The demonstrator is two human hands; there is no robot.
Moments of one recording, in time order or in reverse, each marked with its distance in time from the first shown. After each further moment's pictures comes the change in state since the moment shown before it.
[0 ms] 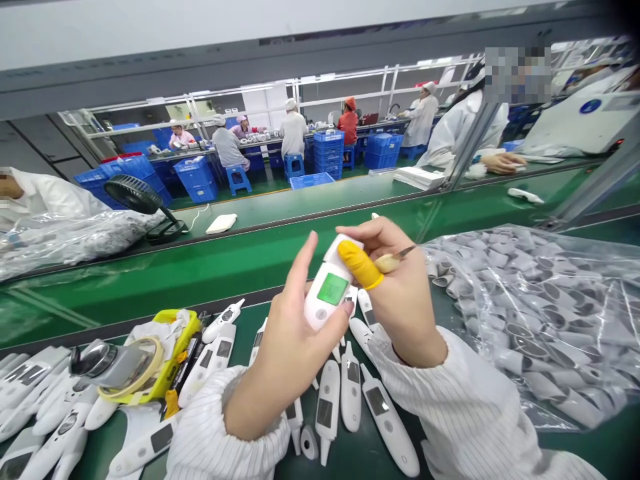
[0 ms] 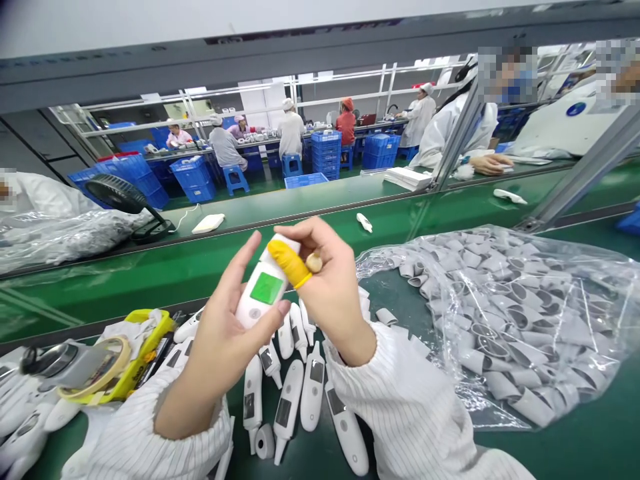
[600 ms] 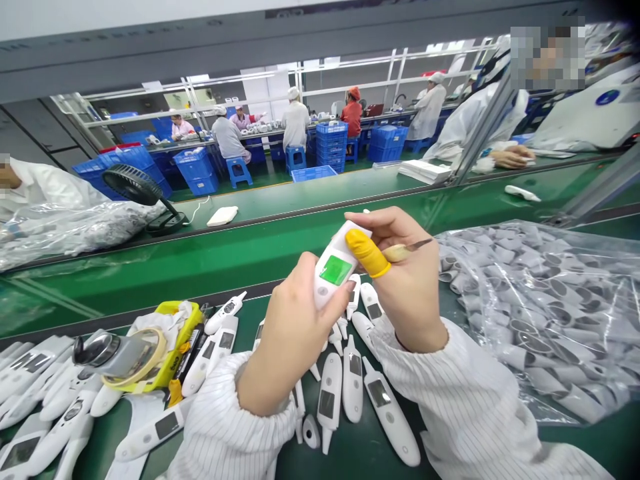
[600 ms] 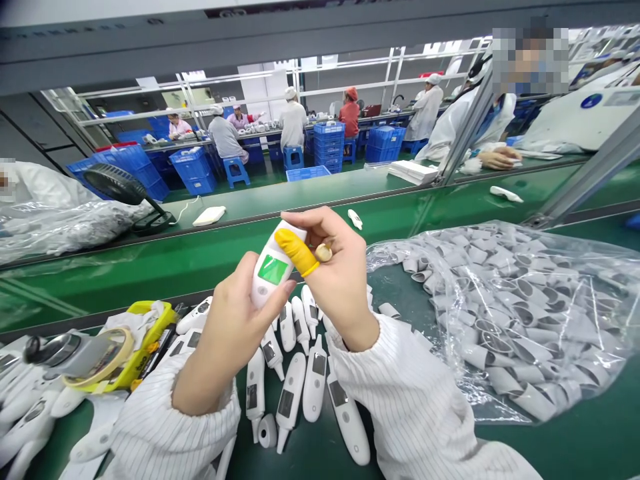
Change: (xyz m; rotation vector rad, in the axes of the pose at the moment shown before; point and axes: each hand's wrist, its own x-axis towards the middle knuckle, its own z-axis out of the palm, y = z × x) left_hand 0.015 -0.002 0.001 0.487 0.086 0.084; right_hand 0.003 0.010 -0.001 -0.077 0.021 -0.095
